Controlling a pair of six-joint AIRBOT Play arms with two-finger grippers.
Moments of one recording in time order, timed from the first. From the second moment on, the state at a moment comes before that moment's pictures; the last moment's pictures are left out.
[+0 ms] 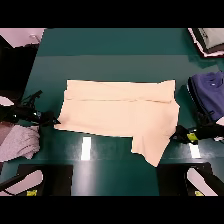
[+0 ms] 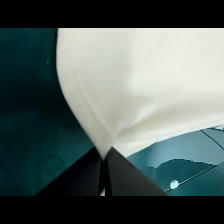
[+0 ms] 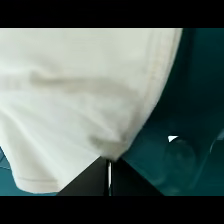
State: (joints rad) left arm 0.32 -1.19 0.75 0.97 -1.27 -1.14; right arm -0.42 -0.93 0.48 -1.09 1.37 1.37
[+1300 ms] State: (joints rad) left arm 0.32 -1.21 0.96 0.87 -1.20 -1.27; right arm -0.12 -1.17 1.15 -1.23 1.33 1.44
